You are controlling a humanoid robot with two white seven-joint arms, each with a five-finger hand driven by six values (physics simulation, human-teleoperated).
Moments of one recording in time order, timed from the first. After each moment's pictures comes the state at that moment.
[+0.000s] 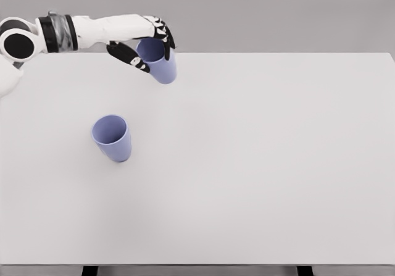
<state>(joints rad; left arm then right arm) -1.12 0.57 -0.95 -1.06 0.00 -0.61 -0.56 -0.01 0.00 -0.04 0.15 0.07 -0.14 0.56</state>
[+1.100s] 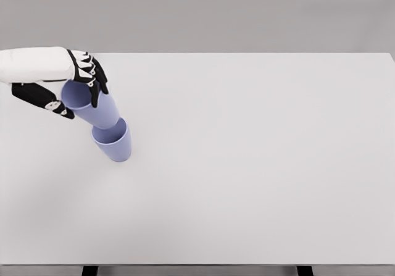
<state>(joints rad) -1.08 1.17 -1.05 -1.63 0.28 -0.61 -0.59 -0.01 0.00 -0.04 0.15 0.07 -0.14 0.56</state>
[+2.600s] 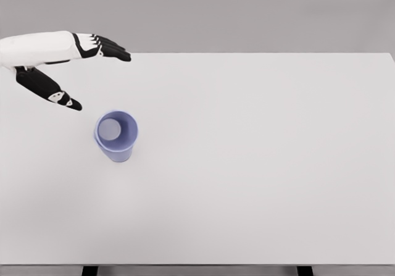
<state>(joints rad) -1.05 1.11 -0.99 -1.61 0.40 -0.61 -0.59 -0.01 0.00 -0.04 0.15 0.07 -0.14 0.56</state>
